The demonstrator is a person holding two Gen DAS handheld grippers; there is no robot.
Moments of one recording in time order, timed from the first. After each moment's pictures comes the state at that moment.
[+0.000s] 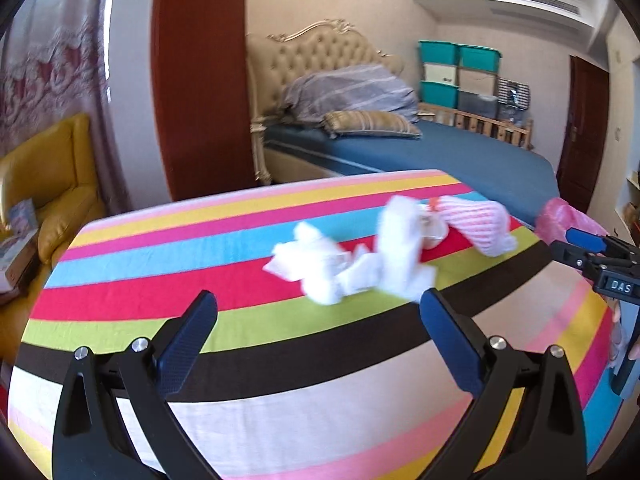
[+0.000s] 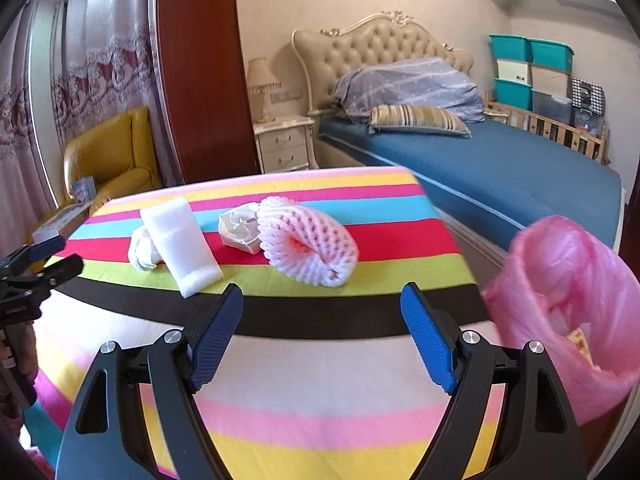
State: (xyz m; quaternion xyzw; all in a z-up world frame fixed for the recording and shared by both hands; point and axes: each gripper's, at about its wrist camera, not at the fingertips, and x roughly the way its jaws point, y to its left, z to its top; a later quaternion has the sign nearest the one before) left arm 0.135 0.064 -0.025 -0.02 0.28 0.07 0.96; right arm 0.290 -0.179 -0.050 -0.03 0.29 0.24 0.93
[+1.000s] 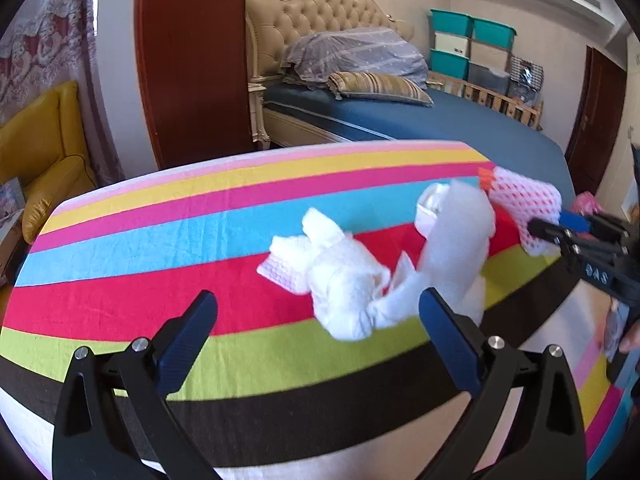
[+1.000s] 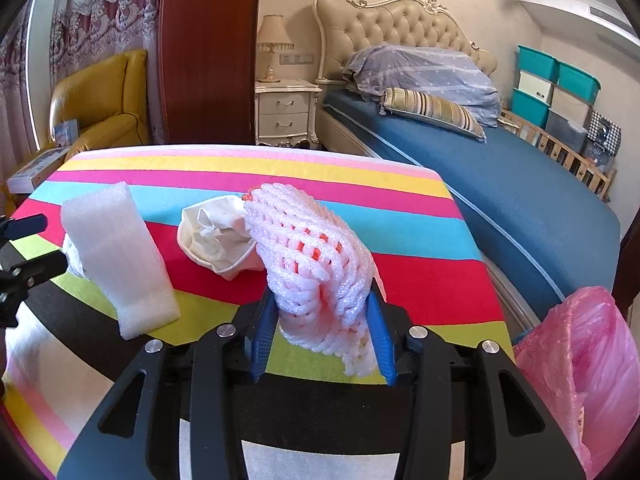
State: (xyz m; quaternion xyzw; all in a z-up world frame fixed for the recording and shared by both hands) left arm 0.207 0.088 -0.047 -0.04 0.34 0.07 0.94; right arm 0.370 -0.115 -0.069 -0.12 0.32 0.23 0.91
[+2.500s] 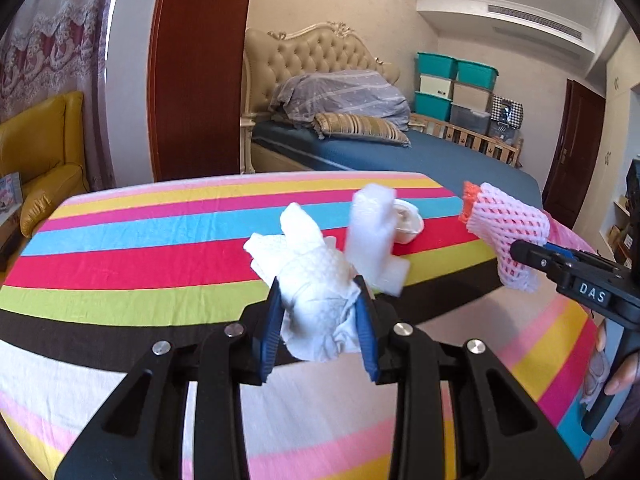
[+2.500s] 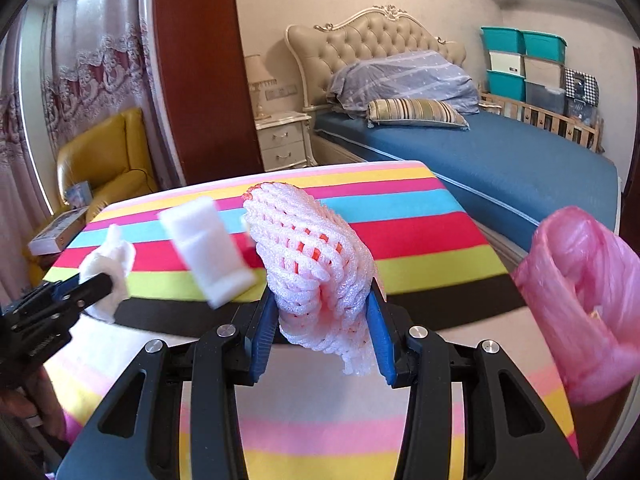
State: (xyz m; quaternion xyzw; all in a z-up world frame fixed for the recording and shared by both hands) left arm 0.120 0.044 -0.035 -0.06 0.26 0.05 0.96; right arm 0.250 -0.143 -0.044 -0.01 0.29 0.22 0.93
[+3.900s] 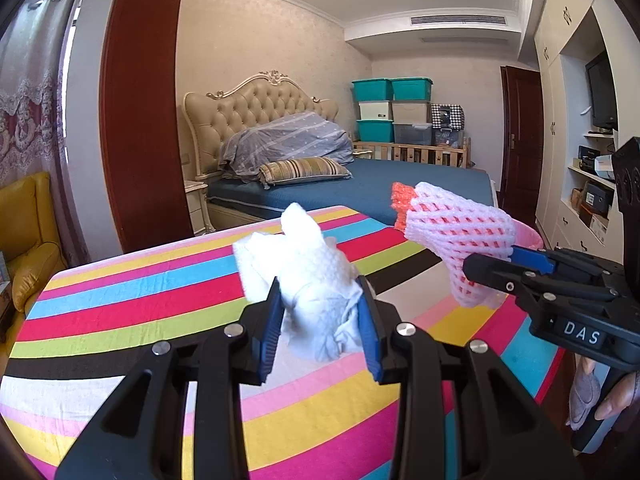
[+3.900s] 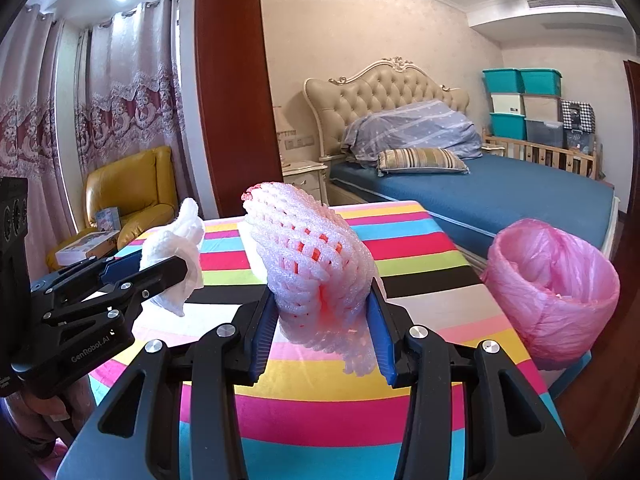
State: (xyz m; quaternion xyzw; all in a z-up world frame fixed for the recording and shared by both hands) left arm 0.056 -0.047 -0.003 0.03 0.18 -0.03 0.98; right arm 0.125 -0.197 -0.015 0.01 0.20 0.24 0.95
